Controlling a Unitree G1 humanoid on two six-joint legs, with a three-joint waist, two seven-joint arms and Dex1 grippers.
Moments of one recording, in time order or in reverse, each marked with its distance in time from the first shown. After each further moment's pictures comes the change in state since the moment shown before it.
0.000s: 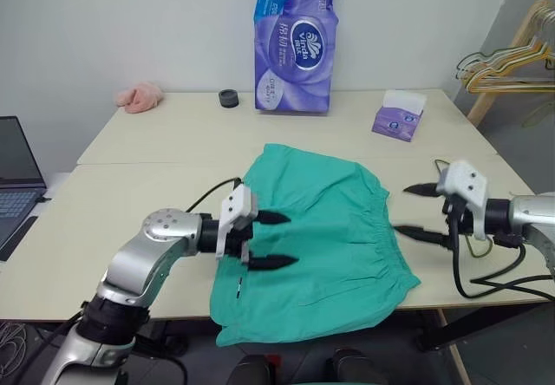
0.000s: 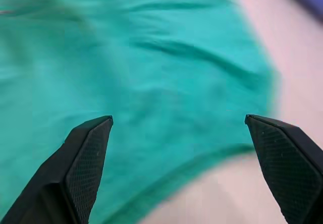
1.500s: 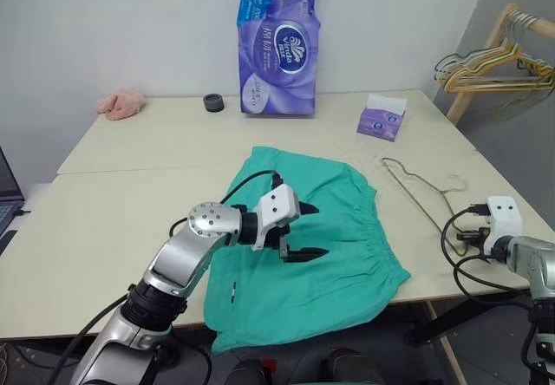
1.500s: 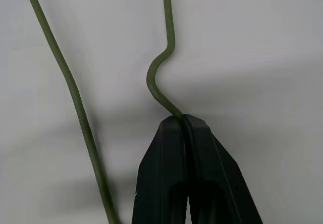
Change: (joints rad) left arm -0.054 -0.084 -0.156 0.003 0.114 -0.050 0.072; right arm -0.033 0.153 -0.090 0.429 -0.113 0.258 -0.435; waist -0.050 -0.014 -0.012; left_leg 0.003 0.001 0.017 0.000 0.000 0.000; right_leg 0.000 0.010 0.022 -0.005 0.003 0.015
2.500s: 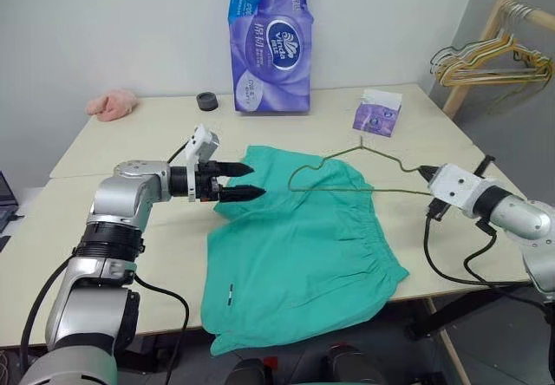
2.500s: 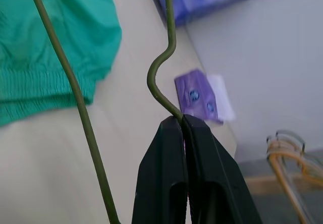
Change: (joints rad) left arm -0.300 0.148 0.226 0.604 -0.110 0.103 -0.339; right arm -0.018 -0.212 0.315 -0.235 -0.365 -1.065 0.183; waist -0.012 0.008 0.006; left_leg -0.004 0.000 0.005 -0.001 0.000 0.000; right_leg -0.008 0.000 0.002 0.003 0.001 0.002
